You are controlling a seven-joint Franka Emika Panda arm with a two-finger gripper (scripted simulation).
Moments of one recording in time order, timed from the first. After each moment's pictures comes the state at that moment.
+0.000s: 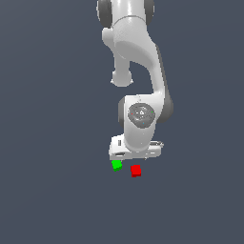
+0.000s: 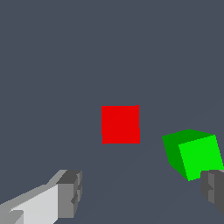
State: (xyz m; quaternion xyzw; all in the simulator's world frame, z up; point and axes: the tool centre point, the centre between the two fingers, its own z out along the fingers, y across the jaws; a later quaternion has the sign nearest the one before) arm 0.093 0.050 0.091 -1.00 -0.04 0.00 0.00
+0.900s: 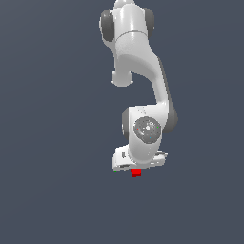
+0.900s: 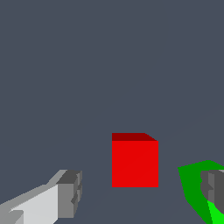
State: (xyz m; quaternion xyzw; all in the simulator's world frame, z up) arm 0.124 0.064 0.070 -1.00 -0.05 0.00 0.00
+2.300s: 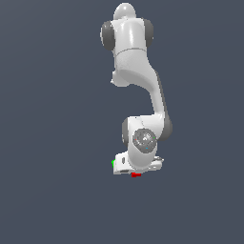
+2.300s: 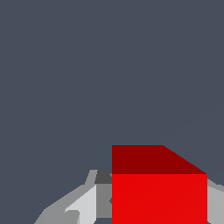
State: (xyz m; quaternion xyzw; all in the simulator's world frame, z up) arm 0.125 0.063 0.020 -1.00 -0.05 0.00 0.00
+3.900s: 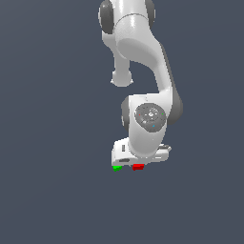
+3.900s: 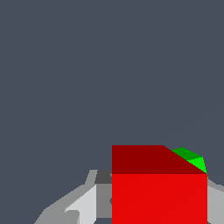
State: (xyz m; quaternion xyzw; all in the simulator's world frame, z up) arm 0.124 0.062 0.118 -1.00 -0.05 0.00 0.00
